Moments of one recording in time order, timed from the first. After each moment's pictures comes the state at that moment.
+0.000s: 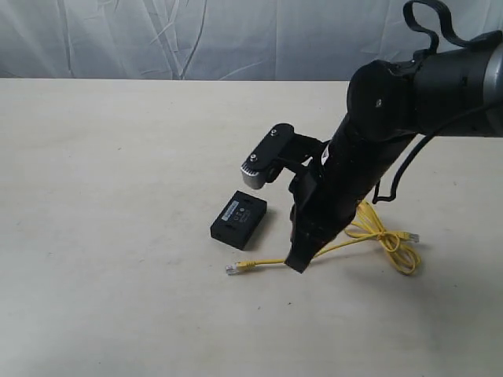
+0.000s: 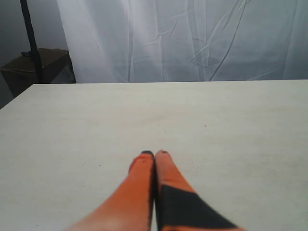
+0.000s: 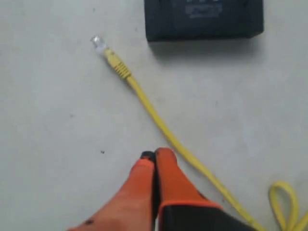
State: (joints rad) left arm 0.01 0.00 0.00 0.03 0.24 0.00; right arm 0.62 1.73 -1.04 0.27 0.76 -0.70
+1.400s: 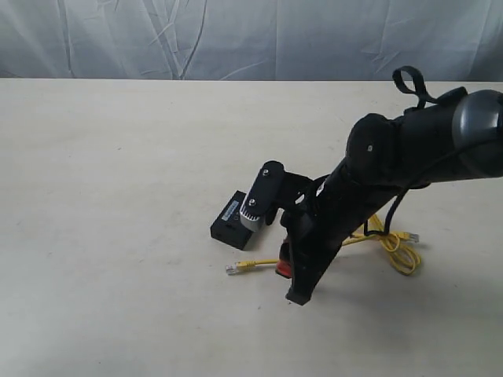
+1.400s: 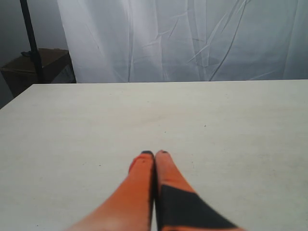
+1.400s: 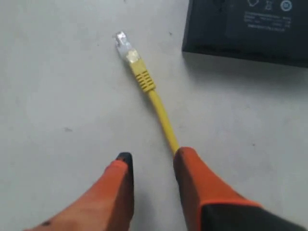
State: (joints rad) left arm 0.01 0.00 0.00 0.03 0.24 0.00; right arm 0.62 1.81 -0.91 0.52 0.52 -1.11
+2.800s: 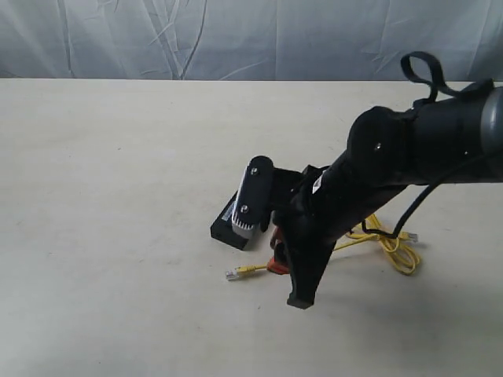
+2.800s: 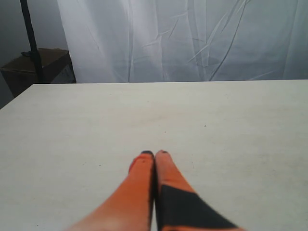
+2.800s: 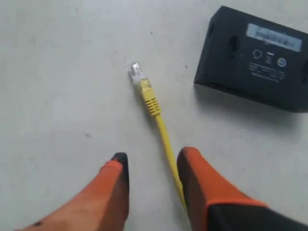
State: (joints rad) left arm 0.01 0.00 0.00 0.03 0.24 0.00; right arm 0.68 1.72 -0.90 0.47 0.51 -1.17
